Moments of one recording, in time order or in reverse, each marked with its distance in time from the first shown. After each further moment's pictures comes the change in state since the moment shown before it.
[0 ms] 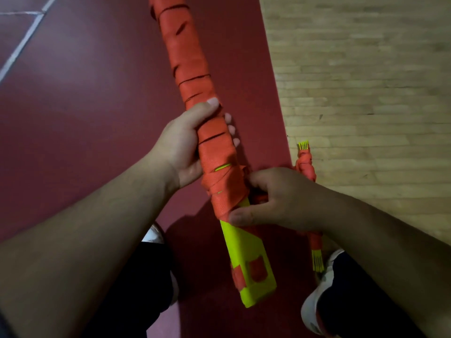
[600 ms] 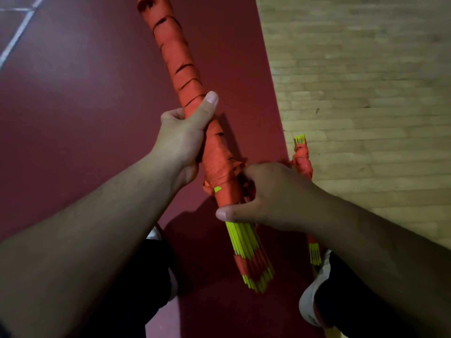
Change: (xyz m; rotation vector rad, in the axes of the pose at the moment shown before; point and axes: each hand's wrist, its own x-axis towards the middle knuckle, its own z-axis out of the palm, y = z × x) left_hand 0.007 -0.012 0.005 0.284 0.303 0.117; right_hand -0.006 -0.008 0.007 -0.266 0.149 0.160
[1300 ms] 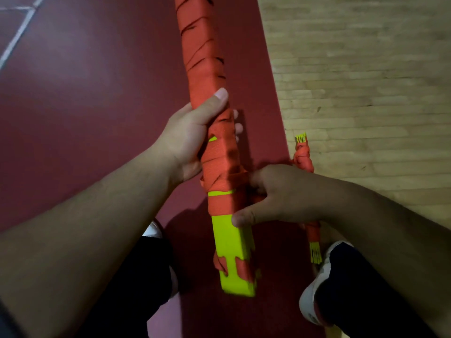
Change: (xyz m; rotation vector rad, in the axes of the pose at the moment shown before) left_hand -0.010 0.009 0.007 -0.067 -0.272 -0.073; right_hand 0.008 0.017 -0.011 0.103 -0.336 -0.141
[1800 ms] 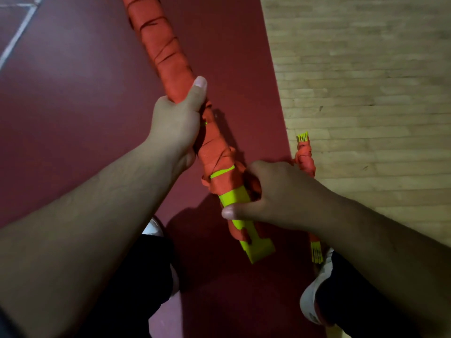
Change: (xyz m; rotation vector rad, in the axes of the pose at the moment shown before) left_hand 0.016 0.003 -0.011 0.058 0.382 0.210; right_hand 0.000 -0.002 0.019 -0.217 0.365 0.120
